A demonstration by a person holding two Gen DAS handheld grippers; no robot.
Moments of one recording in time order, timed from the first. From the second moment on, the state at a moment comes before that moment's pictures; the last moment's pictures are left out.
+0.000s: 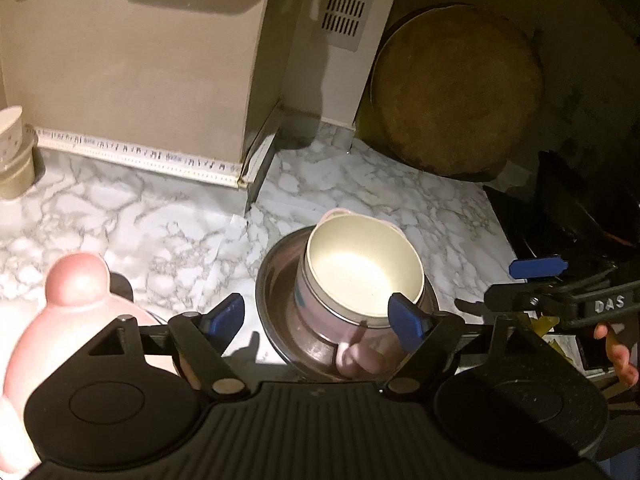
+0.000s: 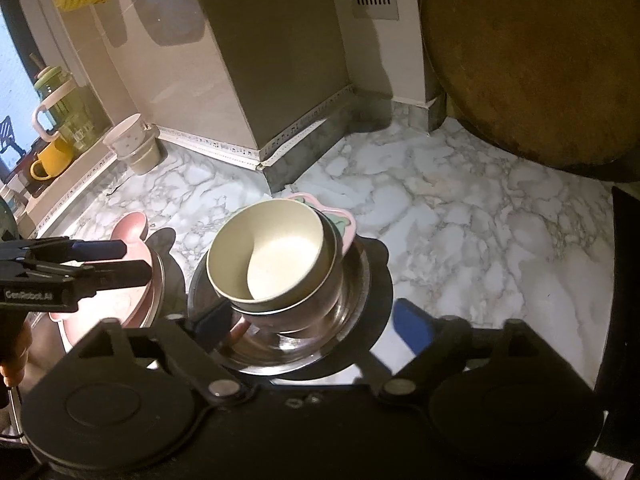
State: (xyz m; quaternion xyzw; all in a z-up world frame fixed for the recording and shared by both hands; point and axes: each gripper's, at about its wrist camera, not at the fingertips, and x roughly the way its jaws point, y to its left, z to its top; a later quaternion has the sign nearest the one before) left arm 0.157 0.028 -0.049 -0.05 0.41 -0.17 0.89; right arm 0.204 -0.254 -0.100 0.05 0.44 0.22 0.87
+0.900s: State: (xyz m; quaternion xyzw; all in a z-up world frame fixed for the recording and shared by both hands) left arm 0.159 0.026 -0.117 -0.15 0.45 -0.07 0.88; right arm 0.238 -0.272 -0.159 0.06 0.48 0.20 0.85
